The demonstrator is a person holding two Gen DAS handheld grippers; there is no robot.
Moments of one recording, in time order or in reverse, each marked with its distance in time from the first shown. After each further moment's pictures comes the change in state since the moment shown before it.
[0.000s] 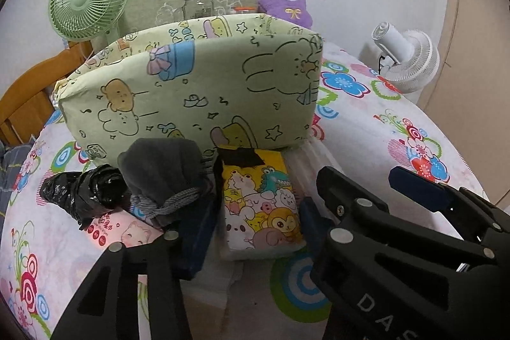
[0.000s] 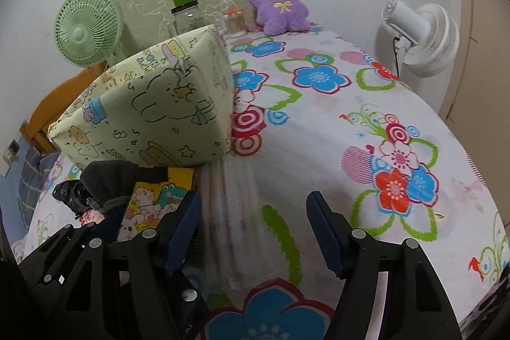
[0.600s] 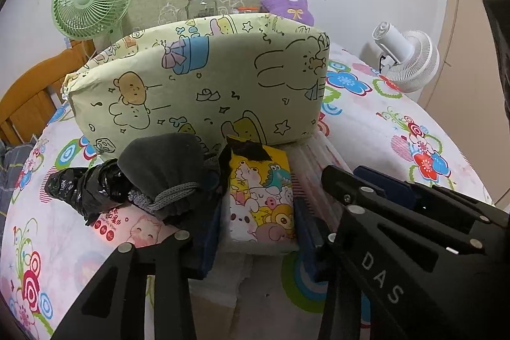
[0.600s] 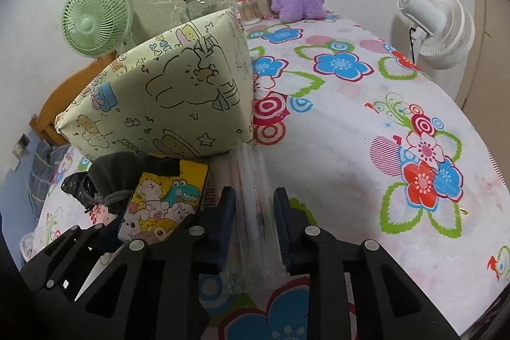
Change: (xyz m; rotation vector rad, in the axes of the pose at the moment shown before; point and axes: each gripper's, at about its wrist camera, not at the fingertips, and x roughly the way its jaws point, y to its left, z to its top) left arm -0.006 0.007 -0.005 0.003 -0.006 -0.003; right arm 0.008 0.008 -0.001 -0.004 0.043 0.055
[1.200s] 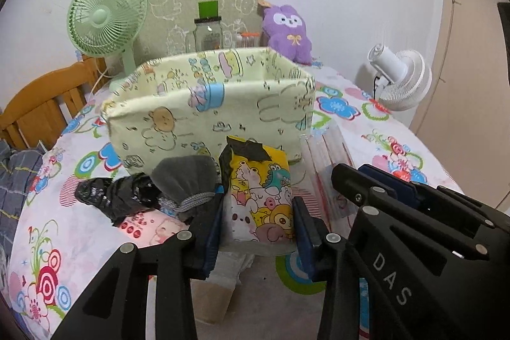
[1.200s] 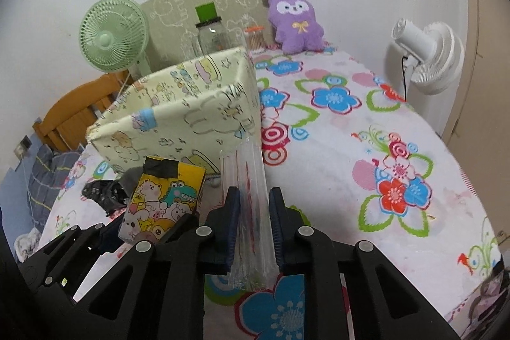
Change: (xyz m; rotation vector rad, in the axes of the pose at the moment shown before) left arm -0.044 0.001 0.003 -0.016 -0.090 -0.001; right arm -0.050 0.017 0.000 -0.039 -0.113 -0.020
